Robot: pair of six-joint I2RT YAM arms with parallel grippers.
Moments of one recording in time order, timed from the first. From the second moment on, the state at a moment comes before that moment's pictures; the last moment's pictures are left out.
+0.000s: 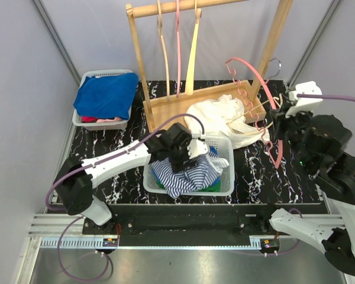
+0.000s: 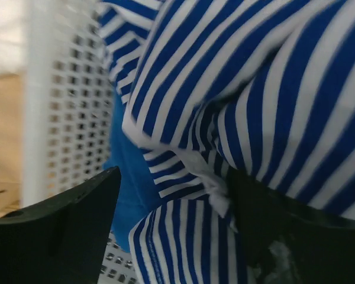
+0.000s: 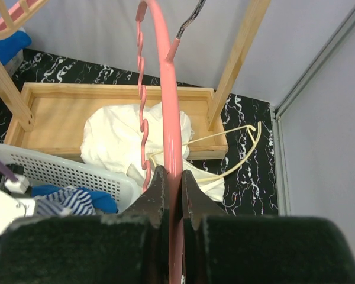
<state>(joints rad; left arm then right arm) -0.90 1.53 1.21 -0.58 0.11 0.48 0.69 0.87 1.61 -0.88 0.56 -0.06</state>
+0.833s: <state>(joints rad) -0.80 1.33 1.53 -0.74 0.12 0.40 0.41 1.53 2.11 -0.75 0.29 -0.15</state>
